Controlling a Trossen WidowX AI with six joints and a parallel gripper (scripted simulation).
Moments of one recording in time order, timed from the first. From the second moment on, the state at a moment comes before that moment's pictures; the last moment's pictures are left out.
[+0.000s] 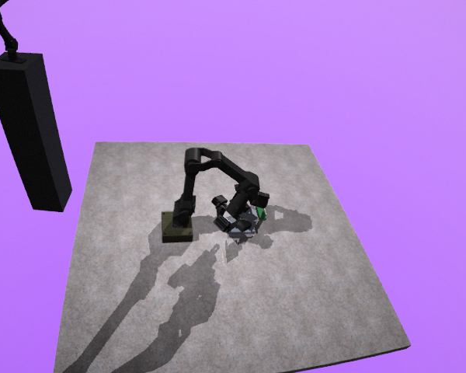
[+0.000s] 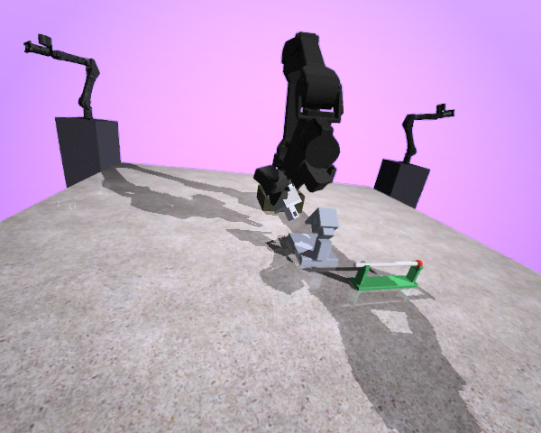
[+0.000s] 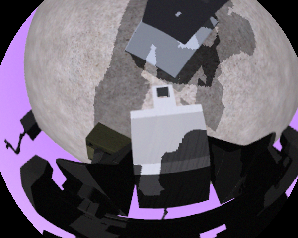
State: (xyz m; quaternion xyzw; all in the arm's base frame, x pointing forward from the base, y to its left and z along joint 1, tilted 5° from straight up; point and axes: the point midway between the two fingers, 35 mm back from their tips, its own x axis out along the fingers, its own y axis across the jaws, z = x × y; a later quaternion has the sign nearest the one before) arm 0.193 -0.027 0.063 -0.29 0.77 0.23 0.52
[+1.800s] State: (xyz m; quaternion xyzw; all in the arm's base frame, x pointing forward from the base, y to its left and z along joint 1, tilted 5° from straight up) arm 0.192 0.010 0.096 -0.61 0.68 -0.01 0.41
